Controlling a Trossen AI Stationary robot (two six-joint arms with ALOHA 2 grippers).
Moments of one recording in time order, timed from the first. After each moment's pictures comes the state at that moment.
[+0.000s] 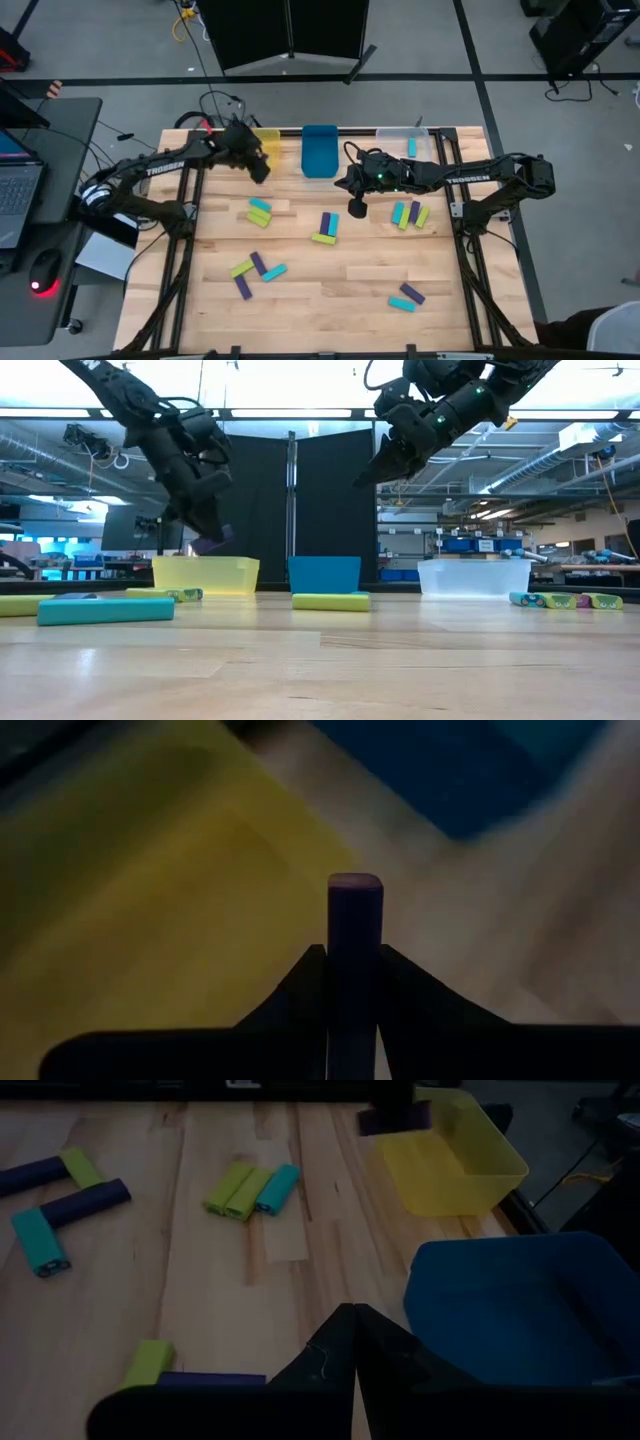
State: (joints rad) left arm 0.73 1.27 0.74 -0.36 0.06 -0.09; right arm -0.19 1.44 0.87 0.02 0.04 -0.08
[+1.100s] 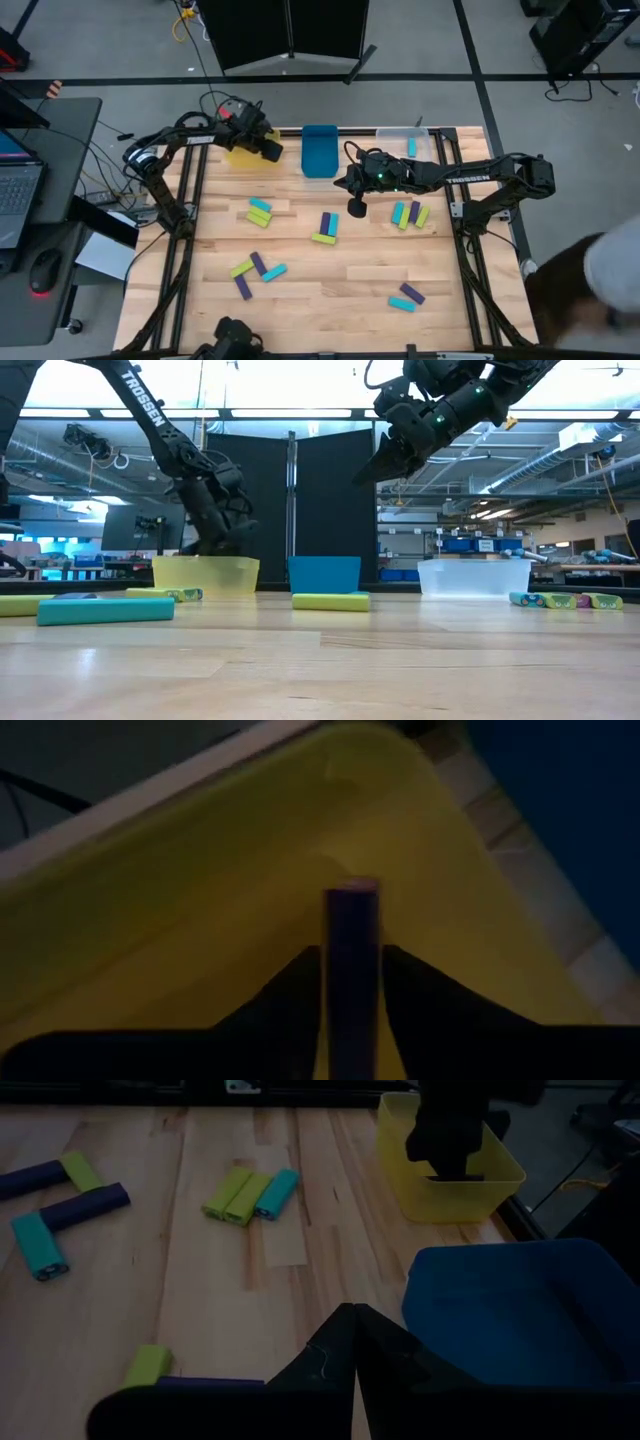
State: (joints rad) left arm 0.88 1.71 0.93 -0.20 0.10 -0.17; right arm -0.19 1.44 0.87 0.03 0.04 -0.08
